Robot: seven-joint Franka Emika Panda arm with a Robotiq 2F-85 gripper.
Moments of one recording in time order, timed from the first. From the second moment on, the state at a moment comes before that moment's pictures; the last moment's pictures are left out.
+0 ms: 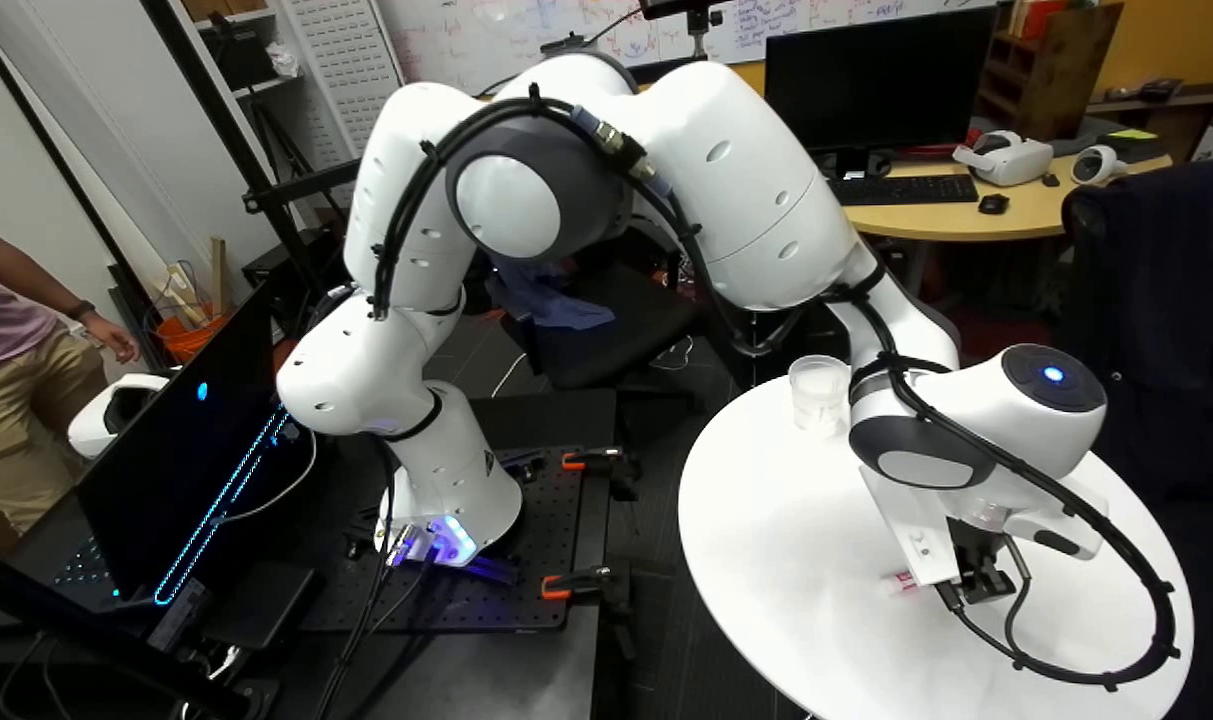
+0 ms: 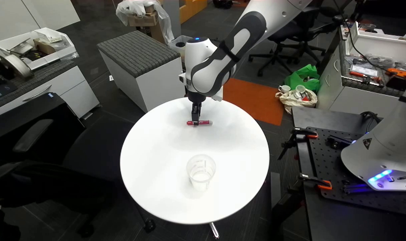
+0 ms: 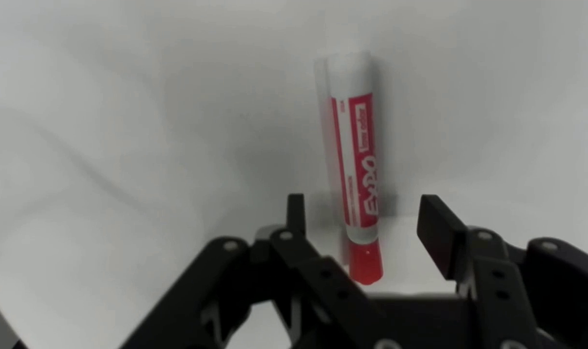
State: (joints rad) arm -0.24 0.69 0.05 -1.87 0.12 2.58 -0.44
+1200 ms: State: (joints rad) arm -0.23 0.71 0.05 -1.85 0.12 2.57 -0.44
